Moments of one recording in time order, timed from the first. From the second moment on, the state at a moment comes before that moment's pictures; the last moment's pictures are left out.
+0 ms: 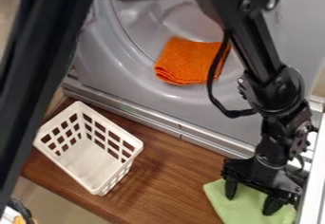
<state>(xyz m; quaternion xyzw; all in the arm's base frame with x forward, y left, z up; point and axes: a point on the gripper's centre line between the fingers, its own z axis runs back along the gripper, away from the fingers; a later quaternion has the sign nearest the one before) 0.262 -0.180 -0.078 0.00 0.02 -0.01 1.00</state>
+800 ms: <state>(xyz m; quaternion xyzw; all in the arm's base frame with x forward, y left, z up) 0.247 -0.169 -0.031 0.03 -0.01 0.02 1.00</state>
